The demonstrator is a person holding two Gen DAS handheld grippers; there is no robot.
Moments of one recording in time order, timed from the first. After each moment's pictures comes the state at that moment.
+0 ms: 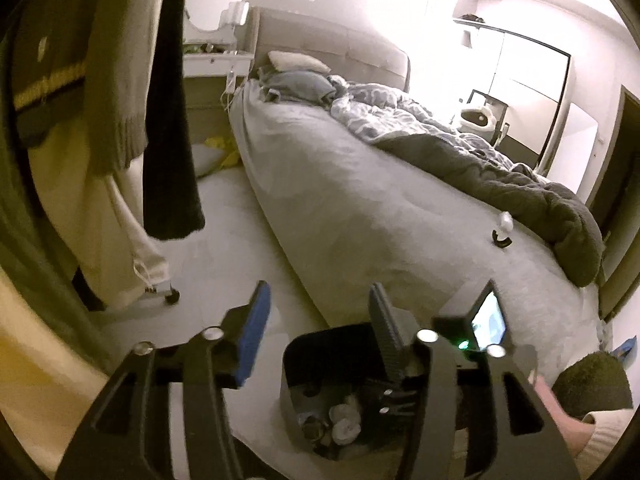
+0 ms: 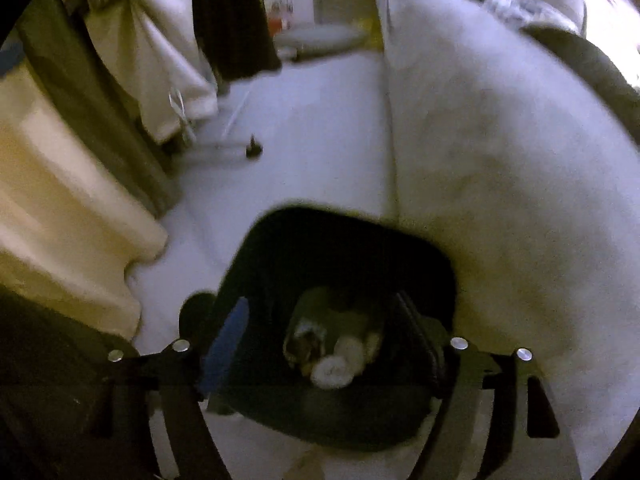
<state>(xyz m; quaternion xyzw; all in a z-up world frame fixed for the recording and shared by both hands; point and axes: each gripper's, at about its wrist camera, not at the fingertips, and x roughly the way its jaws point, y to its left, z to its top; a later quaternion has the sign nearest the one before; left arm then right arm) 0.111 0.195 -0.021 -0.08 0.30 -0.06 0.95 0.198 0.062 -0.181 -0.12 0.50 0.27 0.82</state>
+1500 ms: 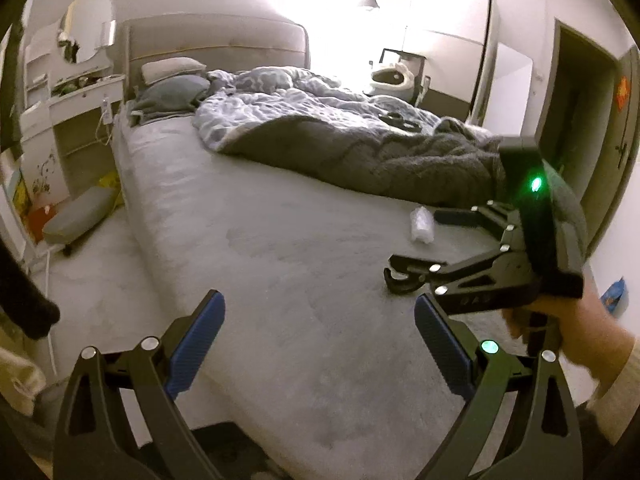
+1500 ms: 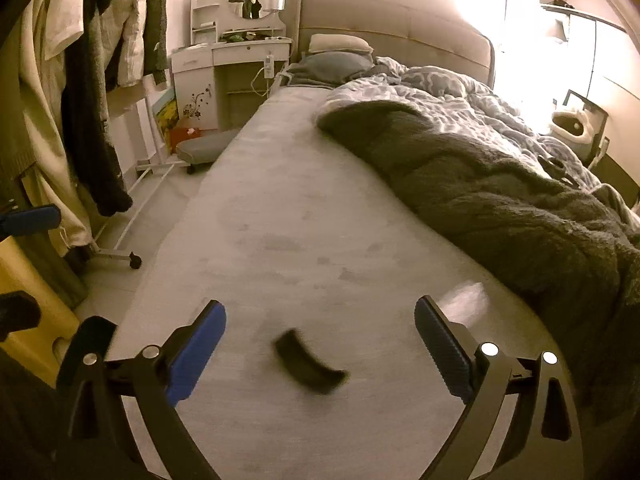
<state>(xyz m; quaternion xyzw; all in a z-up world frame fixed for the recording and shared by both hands) 0.284 -0.051 -0.024 0.01 0.32 -0.20 0.93 0.353 -0.220 -0.080 -0.10 0.35 0.18 0.91</state>
